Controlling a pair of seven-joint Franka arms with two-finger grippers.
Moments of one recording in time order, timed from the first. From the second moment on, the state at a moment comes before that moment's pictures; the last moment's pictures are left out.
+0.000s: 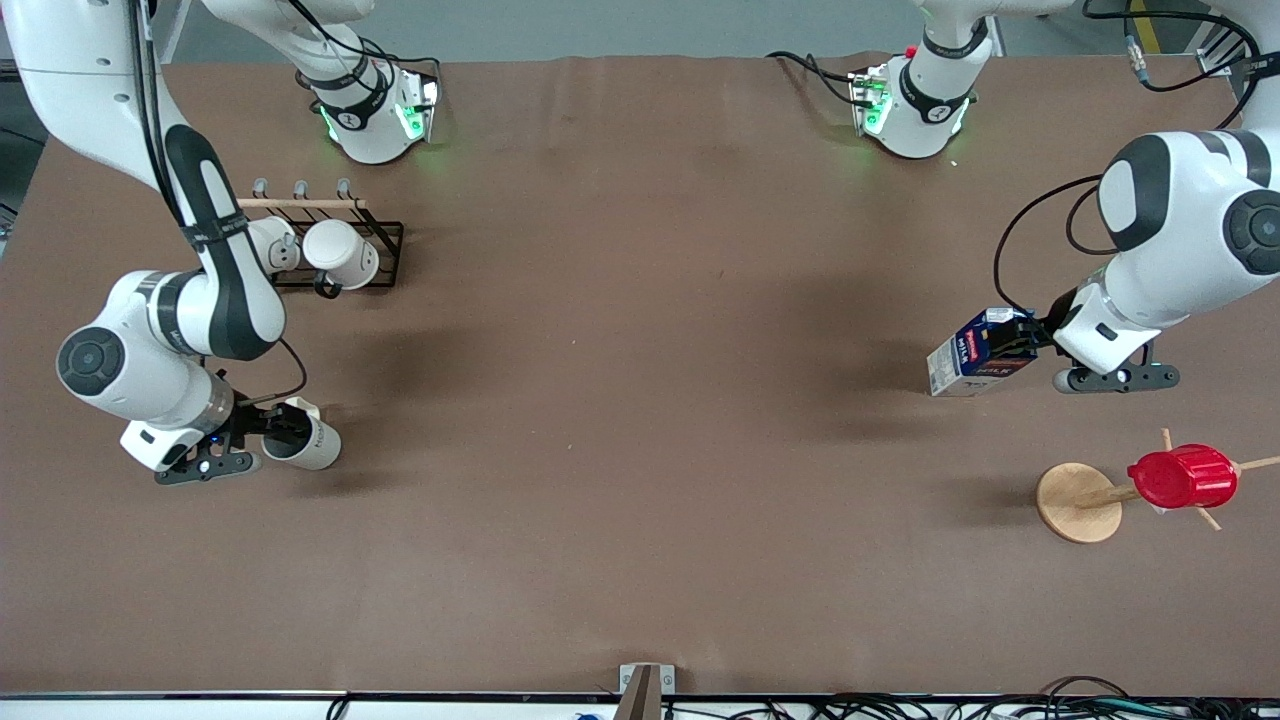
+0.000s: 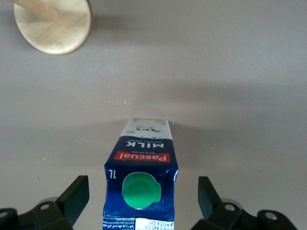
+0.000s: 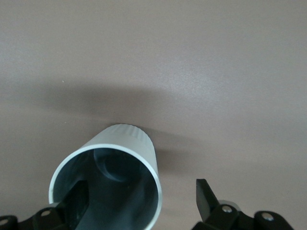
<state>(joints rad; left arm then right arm) -0.05 0.10 0.03 -2.06 -0.03 2.09 -0.03 0.03 0.49 -0.10 -1.88 0.02 2.39 -0.27</state>
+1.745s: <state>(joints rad) -0.05 0.14 0.03 -2.14 -0.03 2.16 -0.03 0.37 0.36 -0.04 -1.82 0.14 2.18 0.50</state>
